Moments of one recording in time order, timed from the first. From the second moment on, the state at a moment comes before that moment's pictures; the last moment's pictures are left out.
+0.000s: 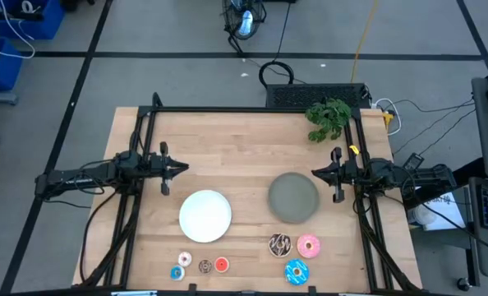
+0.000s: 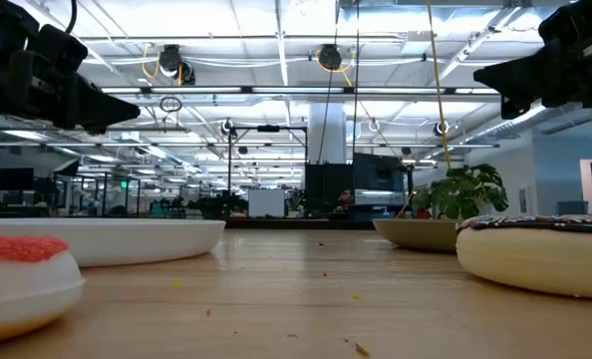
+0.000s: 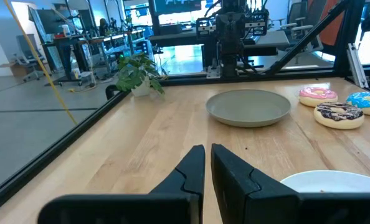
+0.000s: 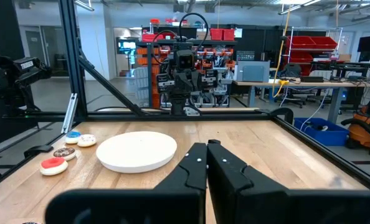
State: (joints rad) left arm 0.16 0.11 0.01 0.03 0.04 0.10; right arm 0.06 0.00 0.02 0.07 0.10 -0.01
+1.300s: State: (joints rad) left arm 0.16 0.11 0.01 0.10 0.10 -0.47; right arm 0.06 0.00 0.02 0.09 0.10 0.07
